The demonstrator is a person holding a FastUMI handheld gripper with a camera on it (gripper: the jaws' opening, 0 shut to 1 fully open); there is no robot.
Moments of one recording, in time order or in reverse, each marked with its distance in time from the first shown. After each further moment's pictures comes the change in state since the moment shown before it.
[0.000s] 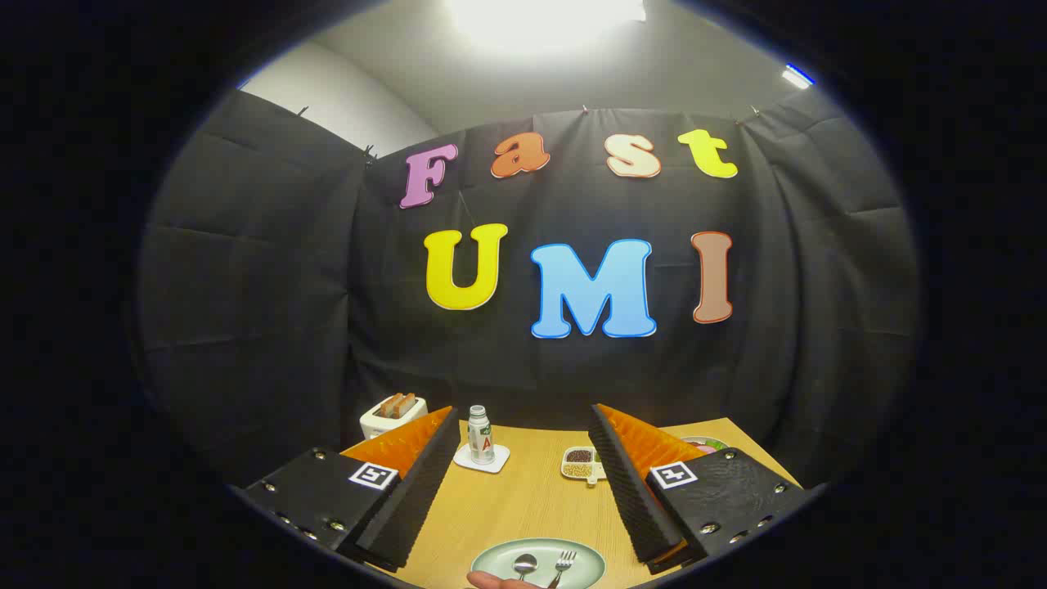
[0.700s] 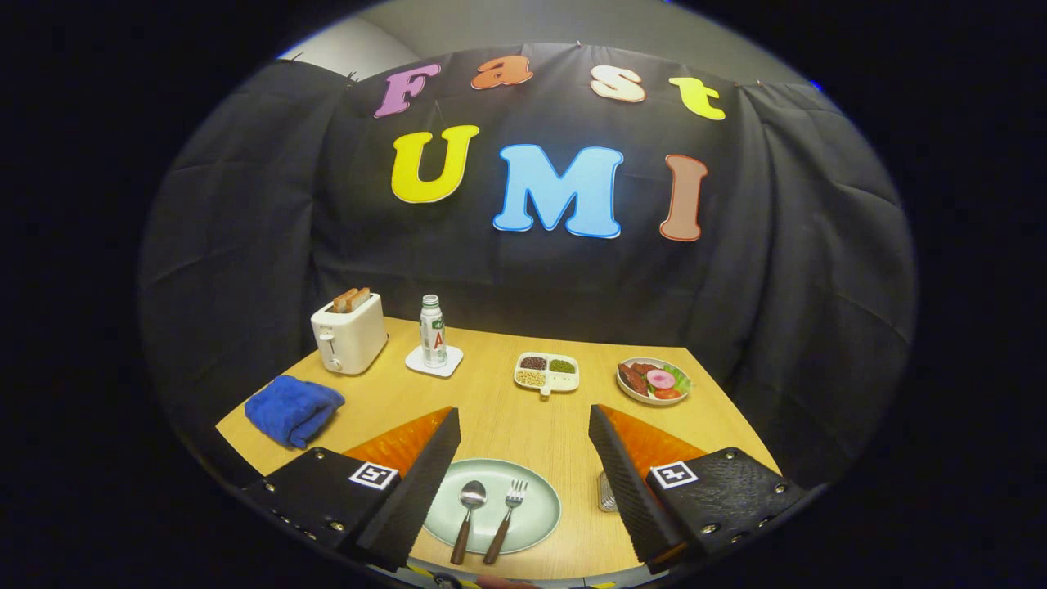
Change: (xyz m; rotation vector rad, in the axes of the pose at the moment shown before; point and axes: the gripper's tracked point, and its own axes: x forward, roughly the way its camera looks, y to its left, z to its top) arm -0.025 -0.053 -0.123 -0.055 0.315 -0.133
